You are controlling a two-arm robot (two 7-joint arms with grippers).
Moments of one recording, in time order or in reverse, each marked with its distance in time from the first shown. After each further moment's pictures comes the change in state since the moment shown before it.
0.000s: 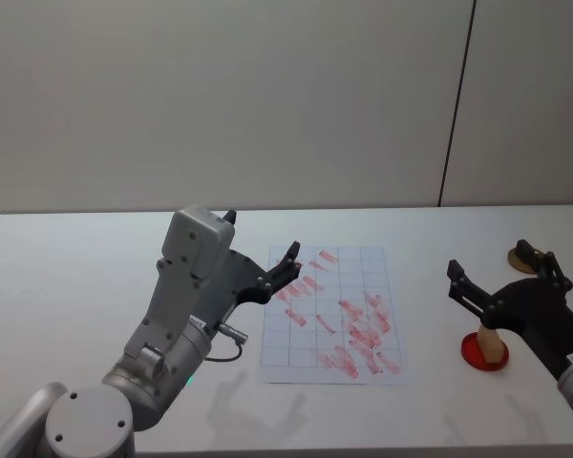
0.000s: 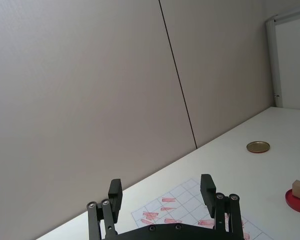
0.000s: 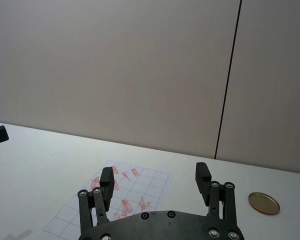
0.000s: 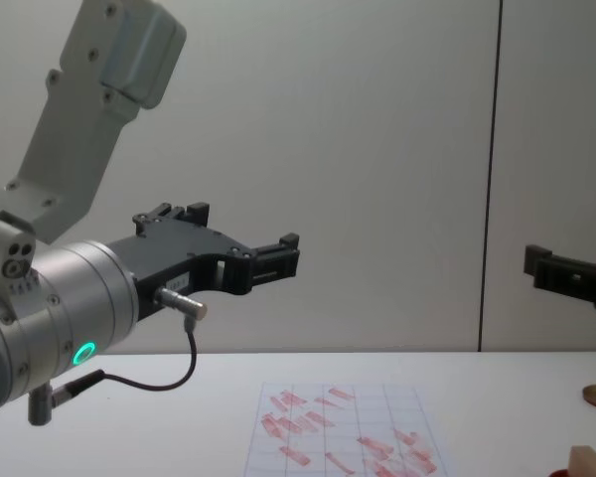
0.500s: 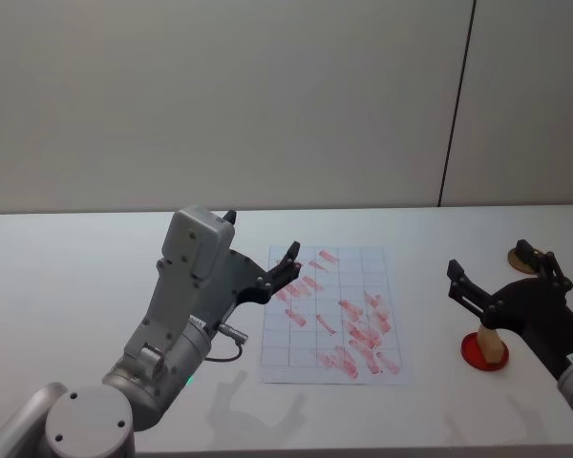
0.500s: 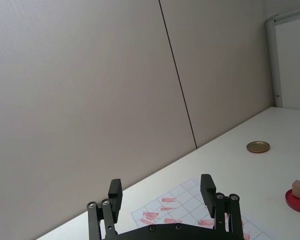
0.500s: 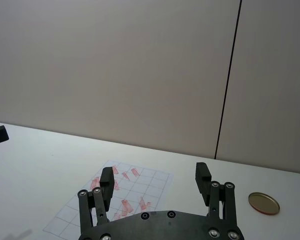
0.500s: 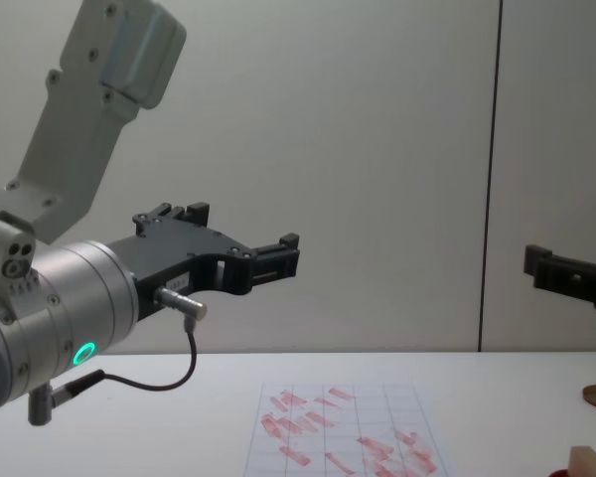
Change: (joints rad) left arm 0.000 0.000 0.000 0.000 0.000 0.000 0.000; right arm 0.000 0.000 0.000 0.000 0.000 0.000 0.000
